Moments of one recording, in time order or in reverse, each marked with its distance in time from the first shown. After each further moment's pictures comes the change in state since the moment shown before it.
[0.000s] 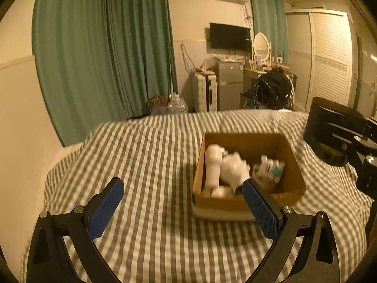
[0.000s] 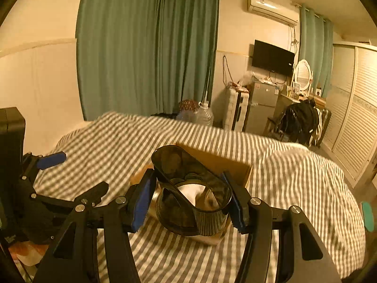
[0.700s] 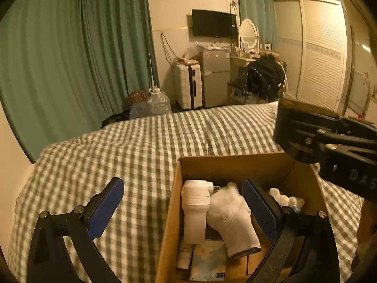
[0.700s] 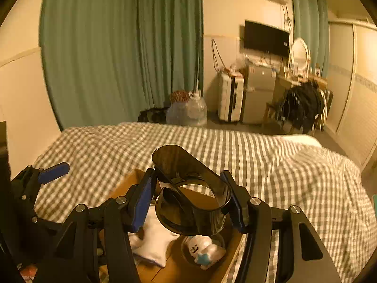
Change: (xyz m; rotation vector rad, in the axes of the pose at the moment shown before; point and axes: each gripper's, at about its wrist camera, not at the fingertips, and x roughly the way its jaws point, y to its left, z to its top) left arm 0.155 -0.049 0.042 0.054 0.077 -0.088; right arm 0.161 -0.082 0.043 0.109 0.097 -0.002
